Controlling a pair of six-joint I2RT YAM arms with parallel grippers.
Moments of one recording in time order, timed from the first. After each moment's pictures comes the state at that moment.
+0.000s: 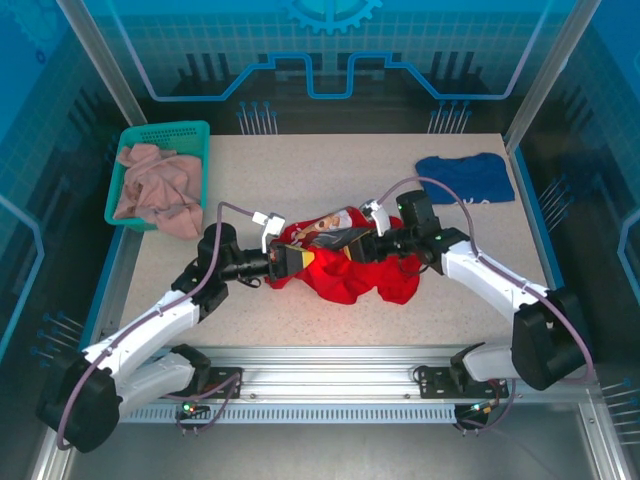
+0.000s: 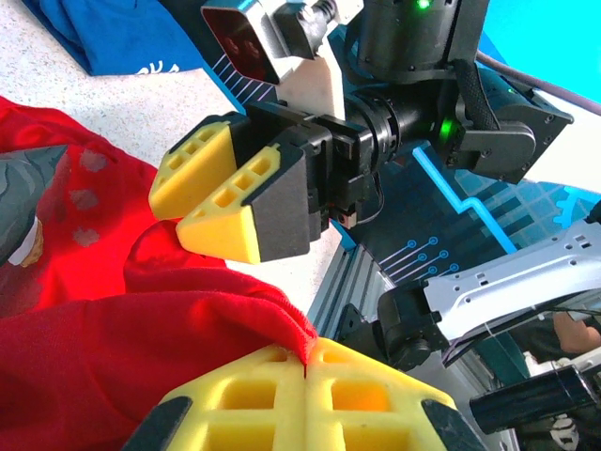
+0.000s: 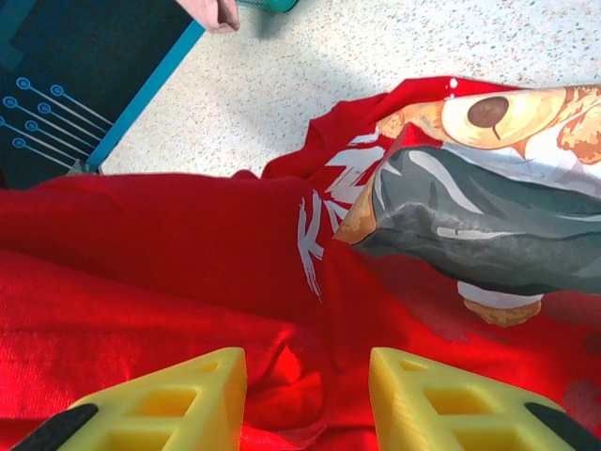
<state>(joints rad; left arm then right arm) -0.46 1.00 0.54 0.26 0.80 -0.65 0.44 1.36 0.88 -0.28 -0.67 0.13</state>
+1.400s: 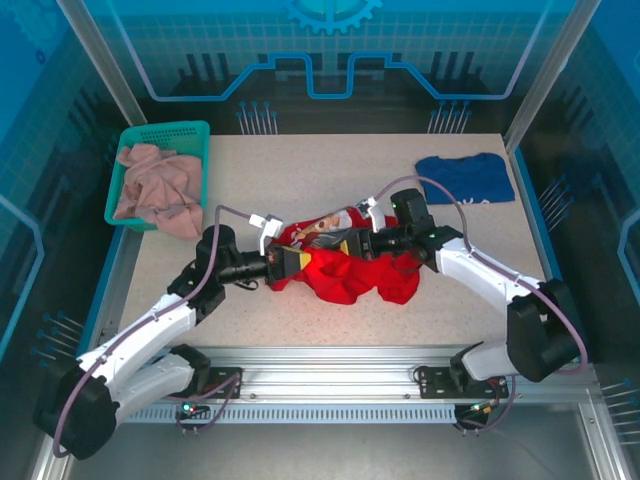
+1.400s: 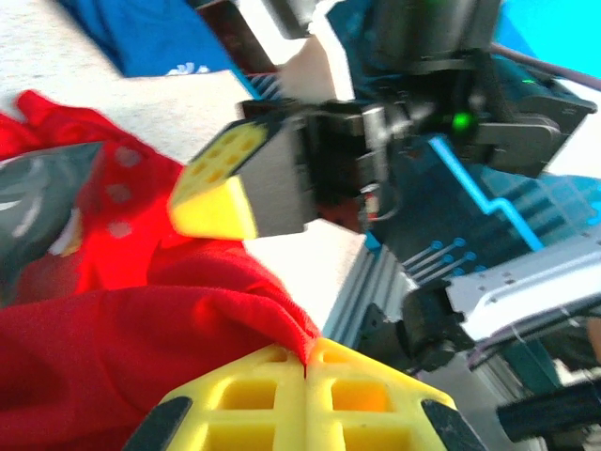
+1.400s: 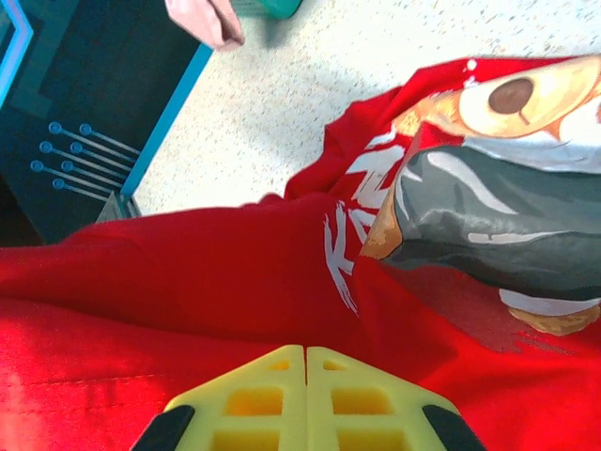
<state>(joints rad) -0.46 0.95 0.54 0.15 0.70 -0.60 0.46 1.38 0.89 -0.23 -0.69 0.32</state>
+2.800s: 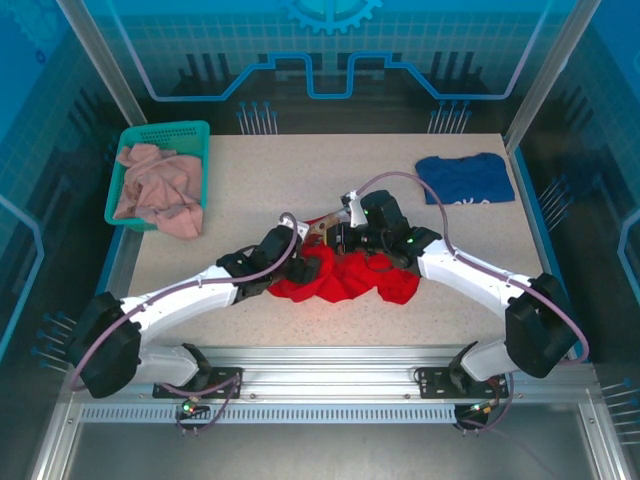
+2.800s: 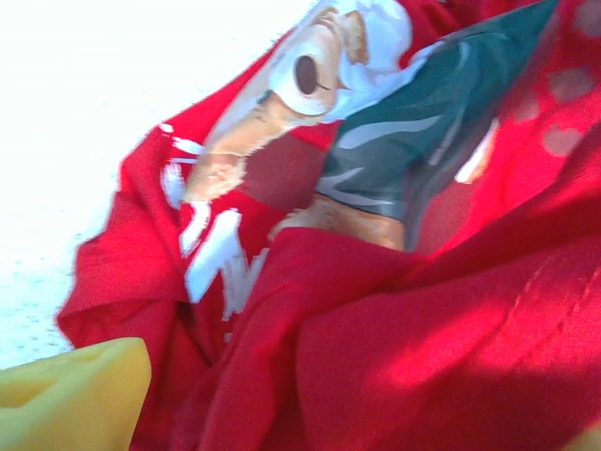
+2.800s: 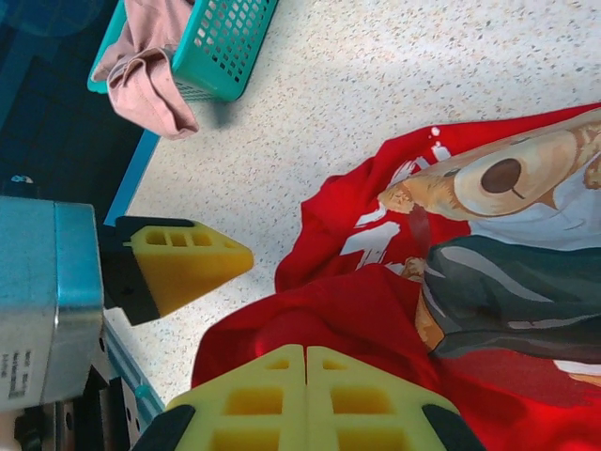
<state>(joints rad) -0.73 1.30 0.79 -0.31 -0.25 -0.29 0.66 1.43 0.98 -0.16 -0.30 0.59</state>
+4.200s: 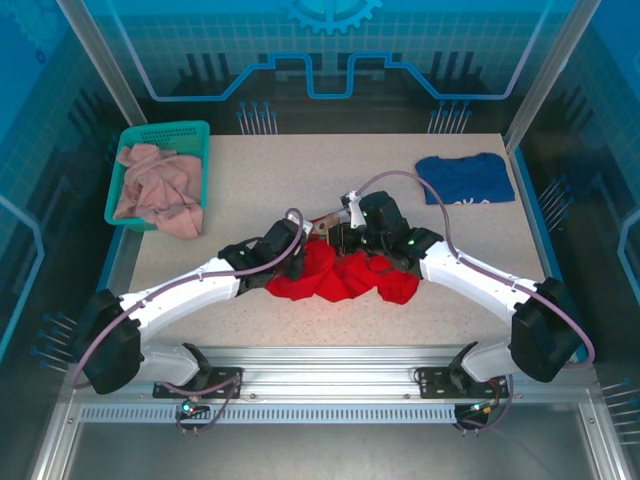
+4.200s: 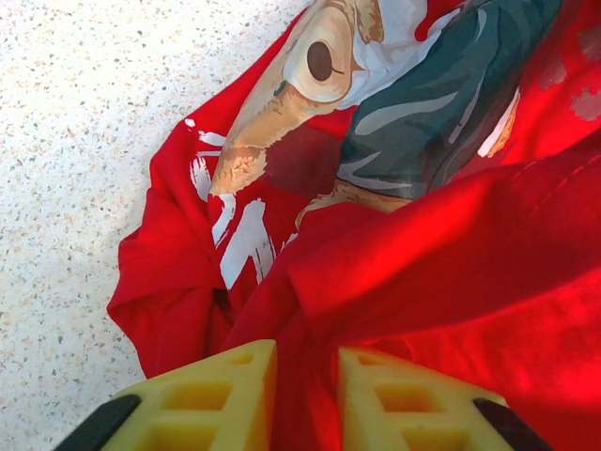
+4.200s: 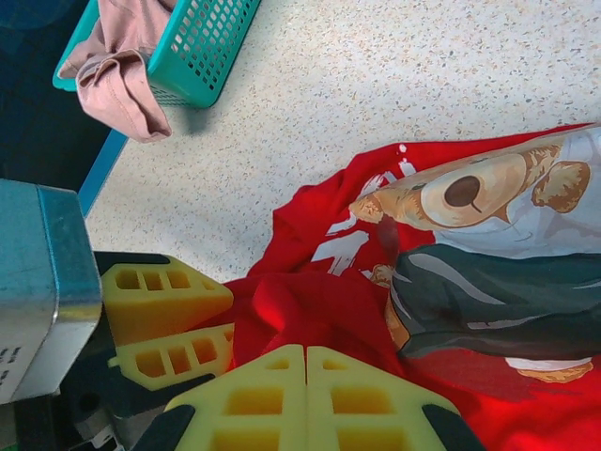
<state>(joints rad) -0.73 1.34 0.89 -0.46 -0.26 -0.22 0.69 1.40 0.99 -0.21 -0.20 0.53</state>
